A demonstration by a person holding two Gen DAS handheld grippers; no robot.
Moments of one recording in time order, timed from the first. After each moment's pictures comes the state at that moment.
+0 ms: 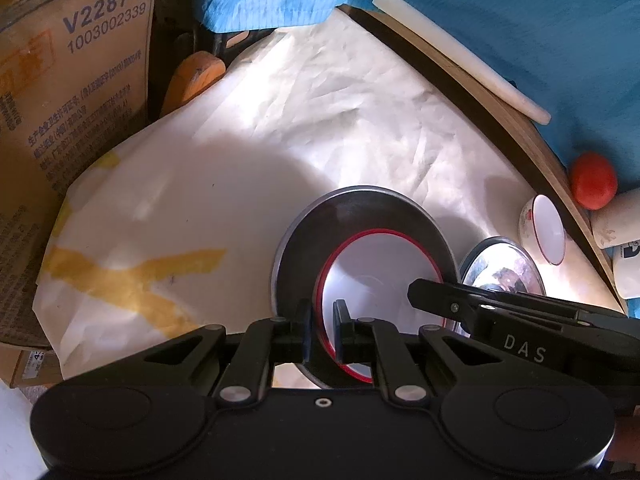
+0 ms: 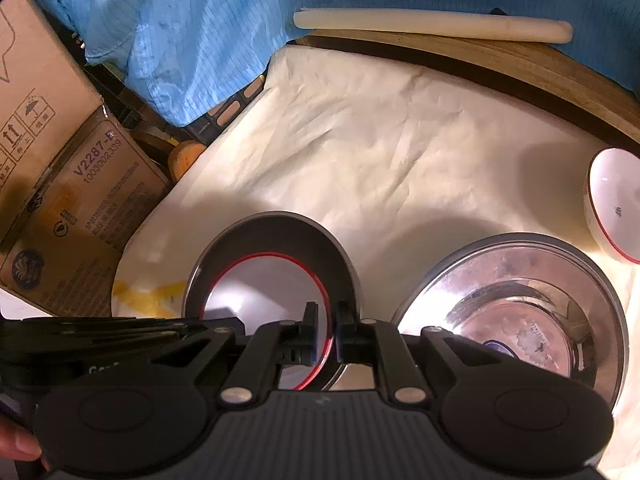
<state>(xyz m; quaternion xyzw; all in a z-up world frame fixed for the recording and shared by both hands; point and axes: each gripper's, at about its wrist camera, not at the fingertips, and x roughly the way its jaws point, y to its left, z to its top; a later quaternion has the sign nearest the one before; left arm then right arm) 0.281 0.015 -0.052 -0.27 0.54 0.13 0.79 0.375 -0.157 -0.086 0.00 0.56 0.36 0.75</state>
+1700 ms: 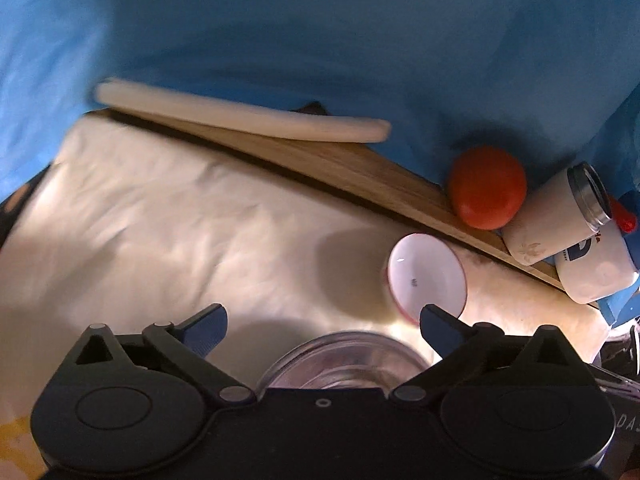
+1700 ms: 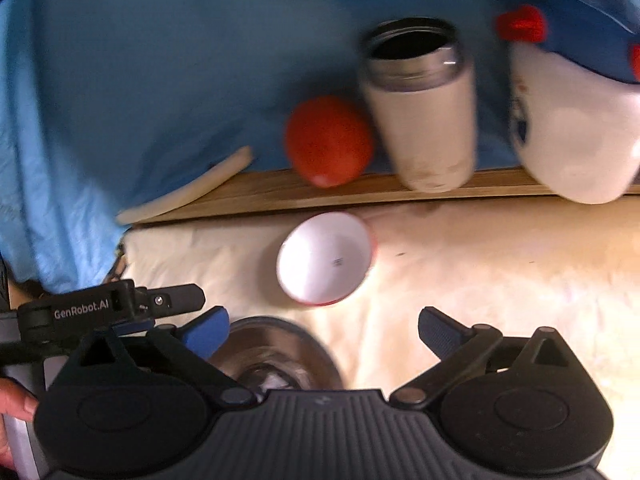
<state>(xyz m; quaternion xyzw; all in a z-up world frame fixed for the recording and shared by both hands) 0.405 -0.109 -0.038 -0.17 0.50 0.03 0.85 0.414 -0.374 -0.077 0.16 0.48 0.19 0.84</state>
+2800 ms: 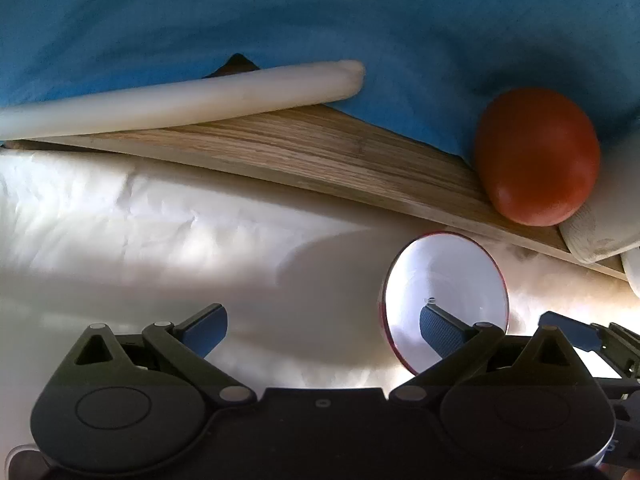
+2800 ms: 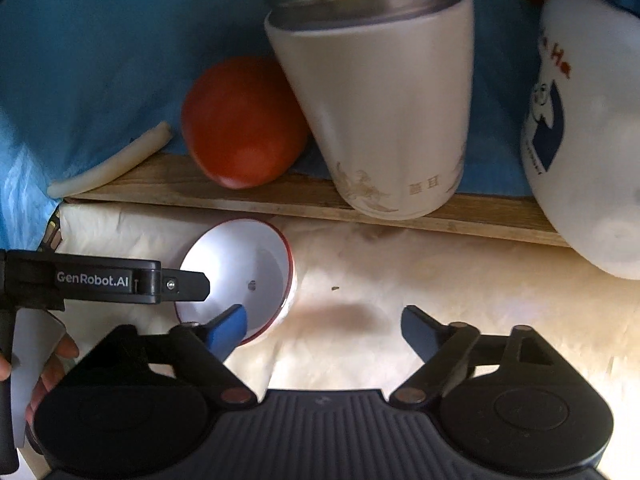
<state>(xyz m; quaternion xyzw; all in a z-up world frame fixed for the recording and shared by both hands) 0.482 -0.143 -0.093 -0.09 0.56 0.04 0.82 0.475 -0.367 -0.134 0.08 0.49 0.20 0.84</state>
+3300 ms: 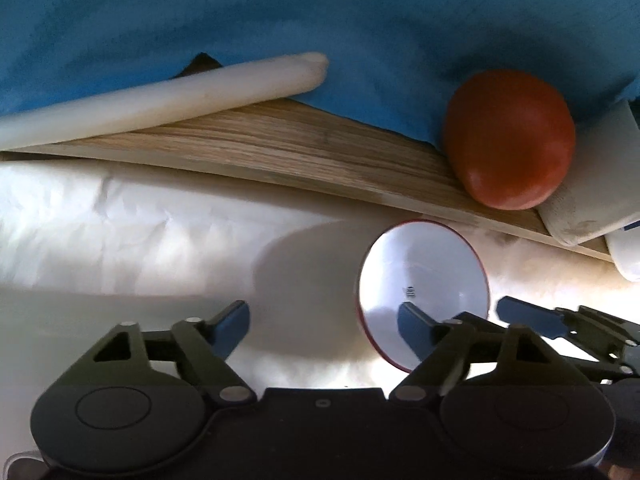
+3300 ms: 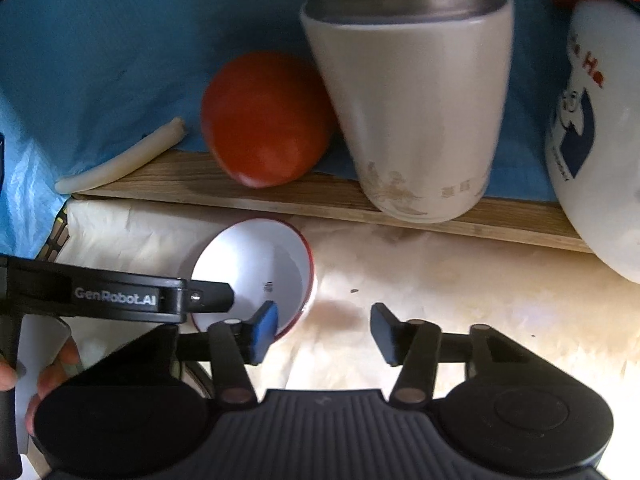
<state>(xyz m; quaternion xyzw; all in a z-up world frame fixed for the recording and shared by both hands) 0.486 -0.152 -0.098 -0.09 0.57 0.01 0.82 0.477 -0.359 -0.132 0.09 0.50 0.21 0.84</state>
